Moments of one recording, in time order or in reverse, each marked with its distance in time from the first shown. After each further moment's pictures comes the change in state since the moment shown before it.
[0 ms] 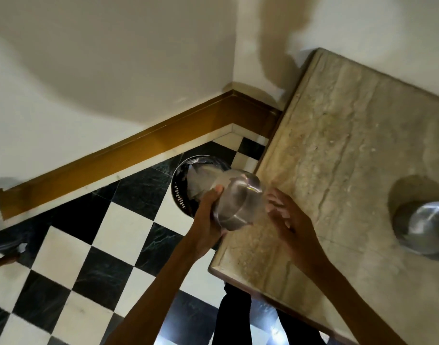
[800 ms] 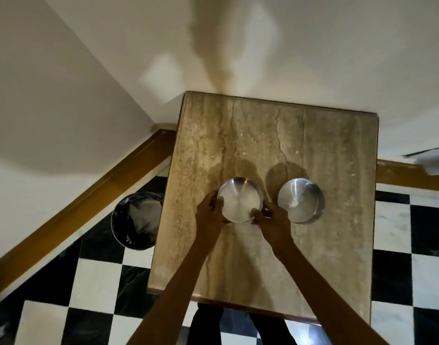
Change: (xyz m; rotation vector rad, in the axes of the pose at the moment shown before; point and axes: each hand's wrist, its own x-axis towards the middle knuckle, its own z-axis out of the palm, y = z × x) left_hand 0.058 -0.113 0.188 0.768 0.284 0.247; right_hand -0.042 0.066 -0.167 0.279 0.480 0.371
